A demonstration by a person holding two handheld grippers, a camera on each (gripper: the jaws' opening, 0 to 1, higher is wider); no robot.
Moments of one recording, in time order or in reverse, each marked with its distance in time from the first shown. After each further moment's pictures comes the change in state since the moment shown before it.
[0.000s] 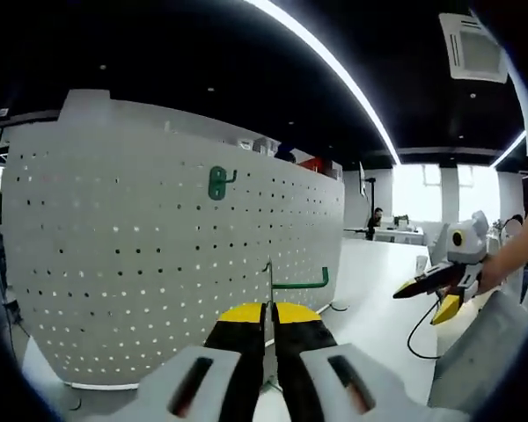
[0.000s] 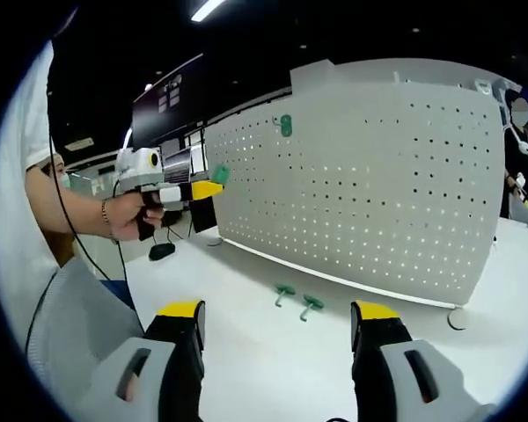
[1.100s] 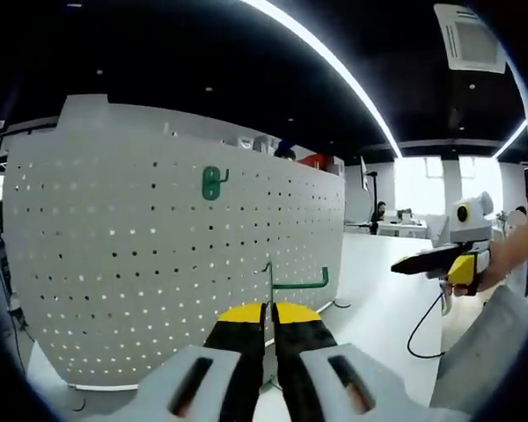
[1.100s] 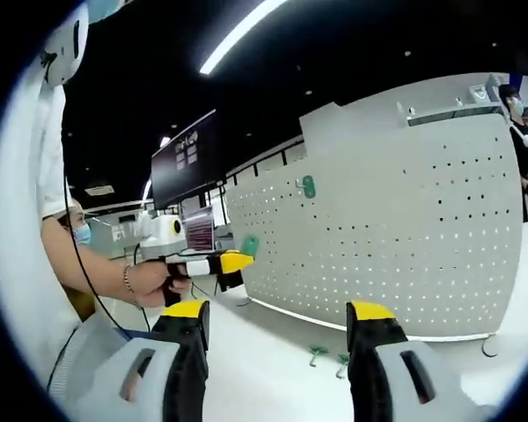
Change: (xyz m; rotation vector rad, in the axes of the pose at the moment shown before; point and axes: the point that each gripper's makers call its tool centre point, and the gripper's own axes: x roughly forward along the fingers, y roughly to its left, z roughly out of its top) left arm 0.001 -0.009 -0.001 0.029 0.012 0.021; right arm 0.015 0.033 0.066 0.071 -0.263 0.119
